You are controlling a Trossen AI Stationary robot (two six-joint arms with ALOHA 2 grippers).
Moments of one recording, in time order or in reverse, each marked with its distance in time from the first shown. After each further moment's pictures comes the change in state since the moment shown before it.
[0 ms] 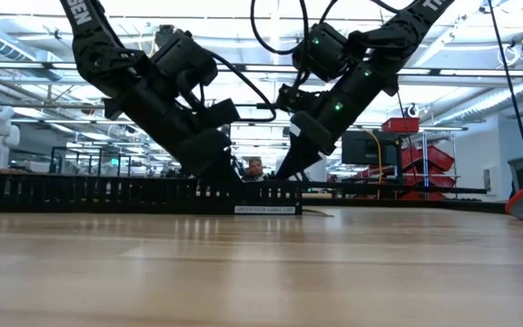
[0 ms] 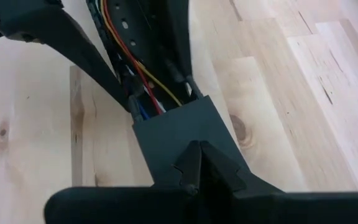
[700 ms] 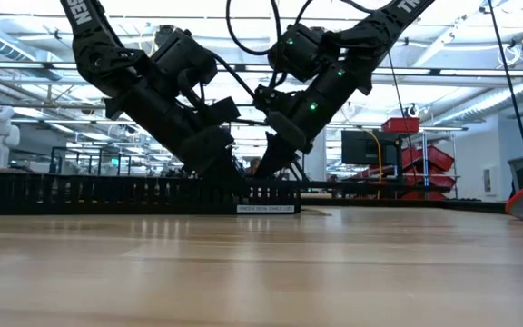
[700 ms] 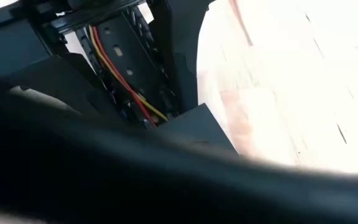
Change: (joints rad) left arm 0.000 0.000 0.000 0.019 -0.006 -0.008; right arm 0.002 0.123 0.169 -0.064 -0.015 -0.032
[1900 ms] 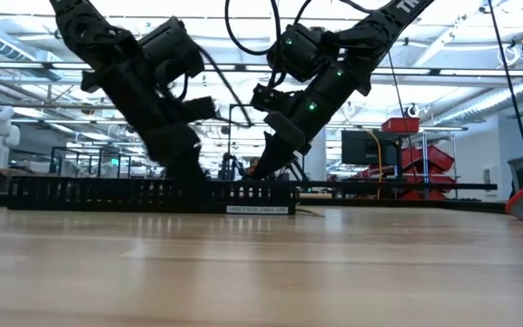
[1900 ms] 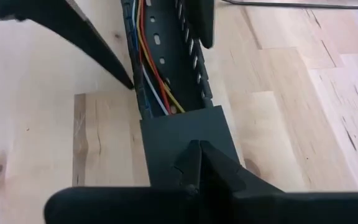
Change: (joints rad) left arm -0.014 -0.182 -0.011 -0.386 -0.074 -0.052; right arm 0.002 0.002 0.003 -0.011 -0.016 -0.014
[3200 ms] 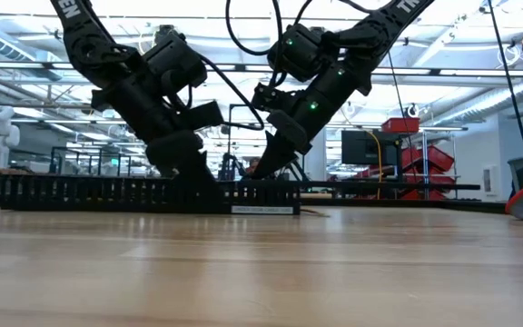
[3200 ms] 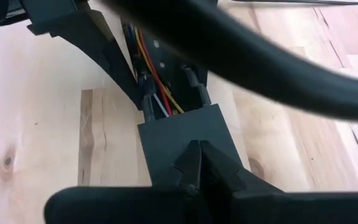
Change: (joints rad) left arm 0.057 0.075 -0.034 0.203 0.154 0.151; right arm 0.000 -0.001 0.000 -0.008 -0.029 -0.015
